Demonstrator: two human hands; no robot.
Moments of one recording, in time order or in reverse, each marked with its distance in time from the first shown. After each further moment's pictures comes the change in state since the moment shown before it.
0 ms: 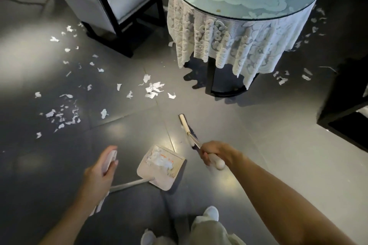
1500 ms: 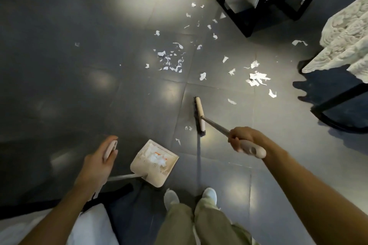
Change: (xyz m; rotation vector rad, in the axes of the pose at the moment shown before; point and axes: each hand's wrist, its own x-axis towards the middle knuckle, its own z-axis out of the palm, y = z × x) left_hand -0.146 -0.400 -0.225 -0.180 0.233 -0.523; right_hand -0.033 -0.081 0.419 -0.456 -0.058 -0.145
